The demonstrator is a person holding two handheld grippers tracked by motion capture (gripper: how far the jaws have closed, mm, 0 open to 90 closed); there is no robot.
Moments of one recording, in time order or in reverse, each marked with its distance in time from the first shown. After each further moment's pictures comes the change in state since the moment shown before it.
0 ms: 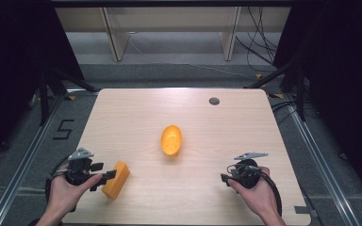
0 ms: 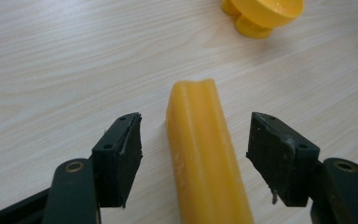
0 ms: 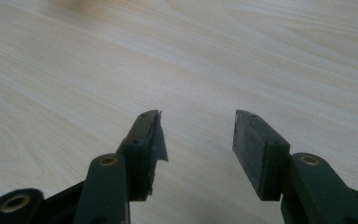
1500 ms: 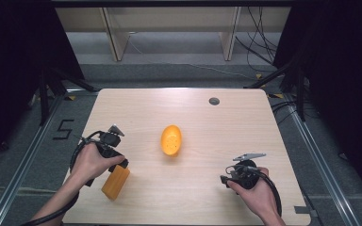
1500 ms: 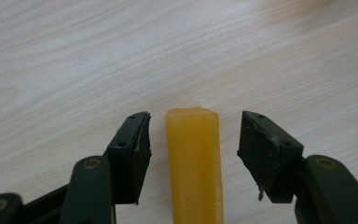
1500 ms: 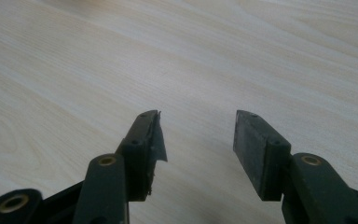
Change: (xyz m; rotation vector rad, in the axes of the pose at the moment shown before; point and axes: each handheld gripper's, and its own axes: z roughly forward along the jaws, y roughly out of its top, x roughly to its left) left arm -0.024 0.079 0.057 0.491 0.169 -0.067; right arm 0.003 -0.003 0.003 0.006 -0.033 -0.003
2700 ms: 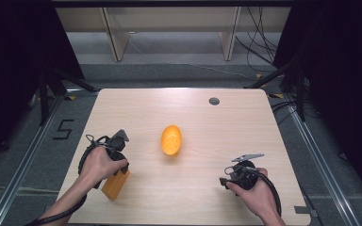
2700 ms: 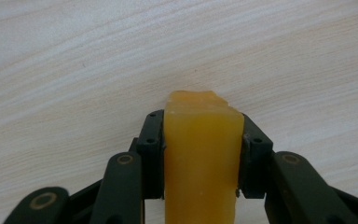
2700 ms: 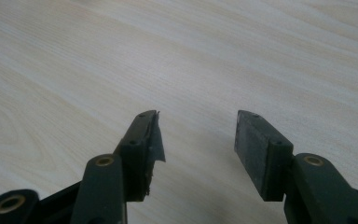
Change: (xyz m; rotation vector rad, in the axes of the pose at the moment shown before) left arm -0.005 0.002 0.029 0.148 0.038 -0.089; right arm 0.000 -0.001 0.004 0.021 0.032 -0.021
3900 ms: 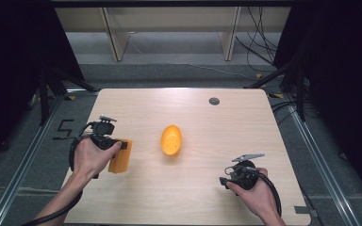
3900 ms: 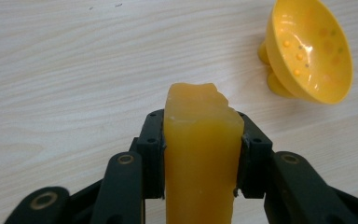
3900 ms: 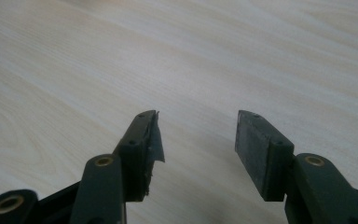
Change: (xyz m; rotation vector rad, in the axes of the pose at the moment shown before) left arm 0.013 -0.002 -0.056 -0.470 -0.089 -0.062; right arm 0.001 0.001 -0.003 0.012 -0.012 0.007
